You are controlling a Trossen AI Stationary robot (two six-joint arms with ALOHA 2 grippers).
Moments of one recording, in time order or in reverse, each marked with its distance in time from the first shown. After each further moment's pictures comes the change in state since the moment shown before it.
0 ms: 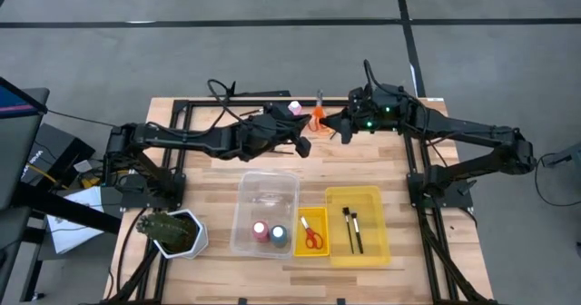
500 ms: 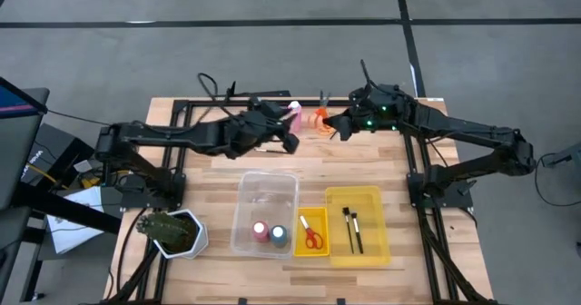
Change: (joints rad) left arm 0.004 -0.106 0.000 -0.220 -0.097 0.057; right arm -0.042 0.000 0.000 -0.117 0.022 0.068
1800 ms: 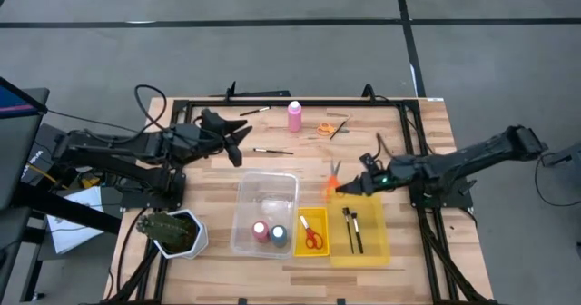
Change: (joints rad) left arm -0.085 -0.548 -0.459 0.002 0.029 -0.082; right arm 0.538 -0.232 -0.622 0.550 0.160 0.682
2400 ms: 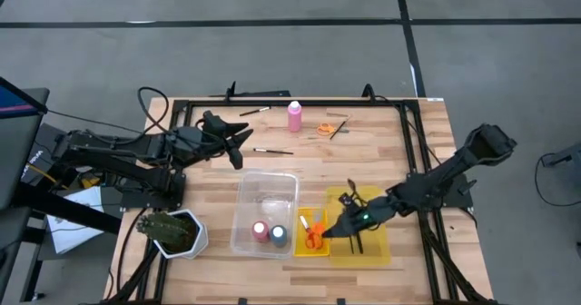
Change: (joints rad) left arm -0.008 0.000 -0.029 0.011 0.005 0.008; right arm 0.276 0.475 0.134 0.260 0.058 0.223
